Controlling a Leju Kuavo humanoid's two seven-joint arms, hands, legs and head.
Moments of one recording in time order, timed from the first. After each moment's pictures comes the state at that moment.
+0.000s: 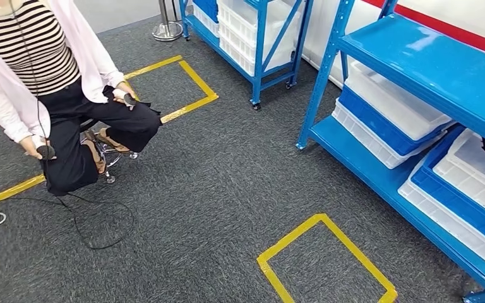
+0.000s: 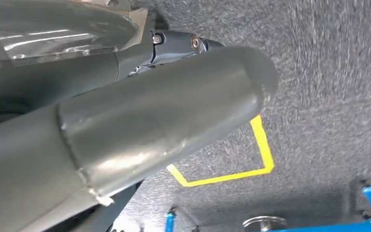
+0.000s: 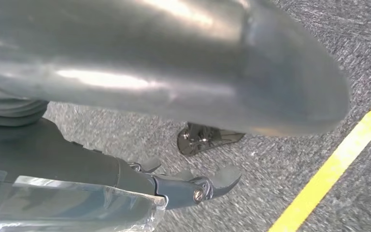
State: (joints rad) left arm -0.07 -0.08 0.46 -0.22 0.02 -0.44 -0.33; right arm -0.05 -0.16 1.01 -0.34 -1.32 0.17 -0.19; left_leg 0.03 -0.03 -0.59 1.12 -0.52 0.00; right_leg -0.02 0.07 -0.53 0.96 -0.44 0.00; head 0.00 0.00
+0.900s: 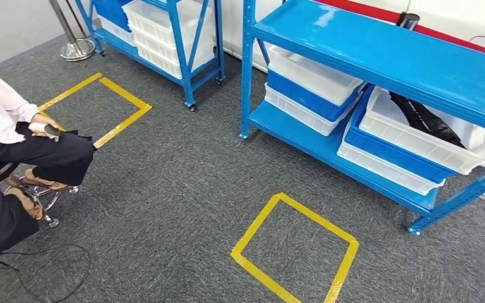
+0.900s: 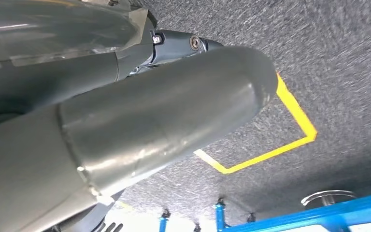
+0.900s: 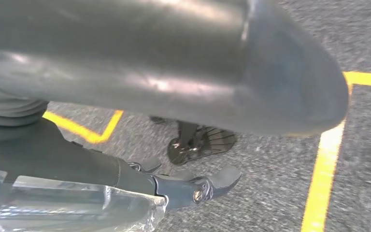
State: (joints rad) left arm -0.07 -0.08 0.46 -0.23 0.05 -0.48 -0.33; right arm -0.04 -0.17 1.02 -0.35 -1.39 0.21 -0.21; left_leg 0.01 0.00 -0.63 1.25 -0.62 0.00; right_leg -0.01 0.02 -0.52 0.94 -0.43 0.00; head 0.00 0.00
